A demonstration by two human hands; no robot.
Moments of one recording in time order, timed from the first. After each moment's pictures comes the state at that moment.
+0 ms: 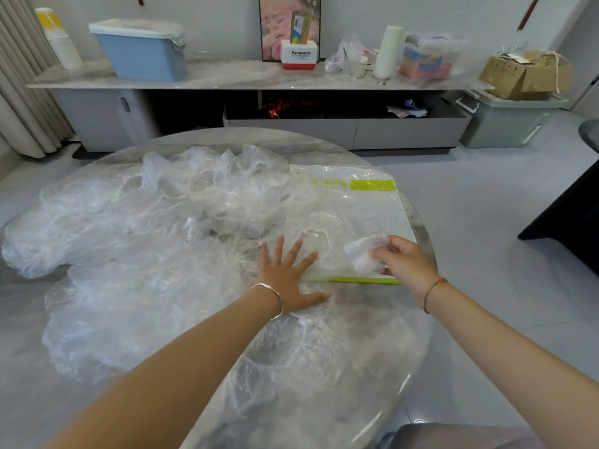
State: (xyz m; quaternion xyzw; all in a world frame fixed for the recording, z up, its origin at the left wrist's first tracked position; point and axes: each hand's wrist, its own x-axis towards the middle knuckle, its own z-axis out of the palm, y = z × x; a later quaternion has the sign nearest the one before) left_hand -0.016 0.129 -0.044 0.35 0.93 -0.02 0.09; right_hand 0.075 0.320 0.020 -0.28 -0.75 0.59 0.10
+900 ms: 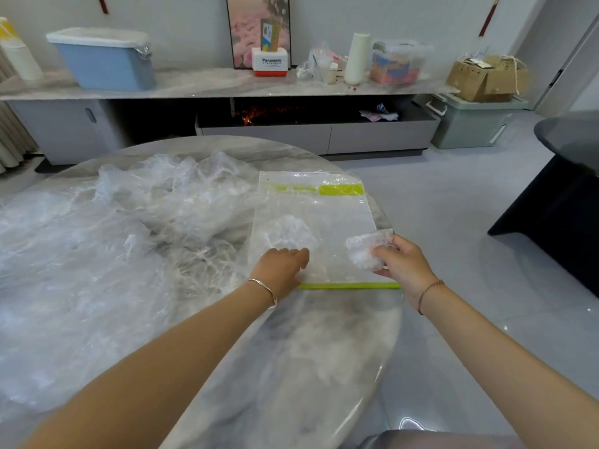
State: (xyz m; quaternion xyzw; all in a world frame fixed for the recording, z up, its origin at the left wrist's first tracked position) left_hand -0.024 0.187 -0.019 0.46 0.89 0.06 -0.01; right_hand 0.097 0.364 0.029 -0.32 -0.69 0.63 0.16
